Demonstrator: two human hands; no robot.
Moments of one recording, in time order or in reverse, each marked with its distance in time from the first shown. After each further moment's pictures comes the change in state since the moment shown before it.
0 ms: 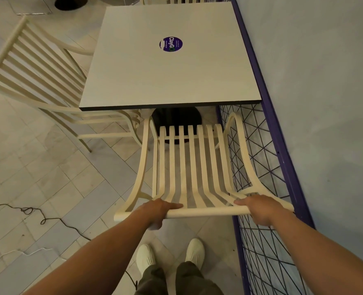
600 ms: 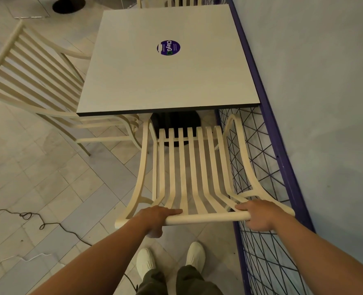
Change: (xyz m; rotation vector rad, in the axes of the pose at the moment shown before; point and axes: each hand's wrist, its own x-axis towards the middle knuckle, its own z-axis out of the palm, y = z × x) left_hand 0.001 -0.001 -0.005 -0.007 -0.056 -0.004; right_hand -0.002 0.001 -0.009 0.112 -0.032 -0.007
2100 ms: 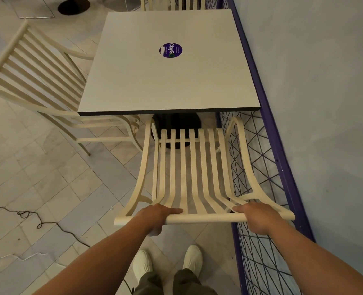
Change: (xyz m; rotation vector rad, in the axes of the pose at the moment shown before) left_hand 0.009 0.004 0.003 0.008 0.065 -0.035; right_hand 0.001 -0.006 0.007 -0.113 0.082 0.023
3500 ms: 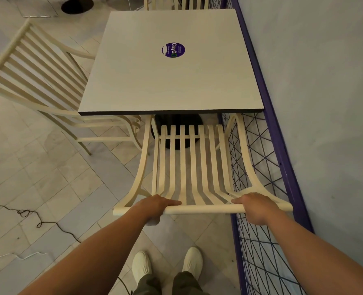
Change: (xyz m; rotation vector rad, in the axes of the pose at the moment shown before) left_hand 0.013 -0.004 -0.035 -0.014 -0.033 -0.001; right_hand 0.029 0.006 -0.022 -0.022 0.052 -0.039
